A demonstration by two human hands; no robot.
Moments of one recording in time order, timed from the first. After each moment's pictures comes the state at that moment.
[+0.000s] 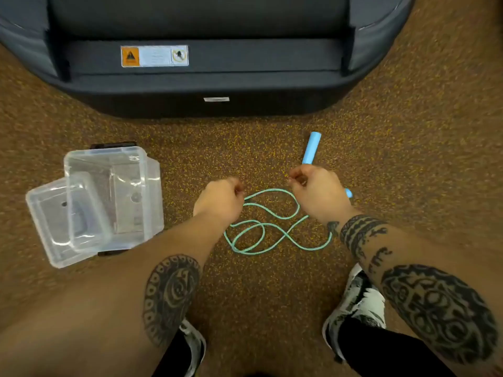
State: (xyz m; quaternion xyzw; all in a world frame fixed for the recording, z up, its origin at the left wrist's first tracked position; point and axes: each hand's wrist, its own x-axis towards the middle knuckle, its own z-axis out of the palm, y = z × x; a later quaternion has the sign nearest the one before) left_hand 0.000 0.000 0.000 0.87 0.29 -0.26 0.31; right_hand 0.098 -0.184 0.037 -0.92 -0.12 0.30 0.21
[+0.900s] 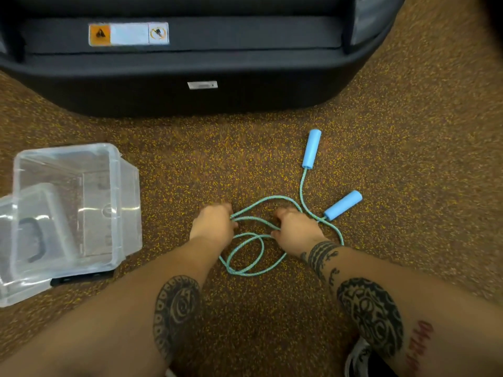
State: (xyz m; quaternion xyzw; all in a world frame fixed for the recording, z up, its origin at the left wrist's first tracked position) left_hand -0.038 -0.016 -0.123 0.90 0.24 -0.28 0.23; right_hand 0.032 -0.198 -0.110 -0.90 -0.17 0.41 0.03
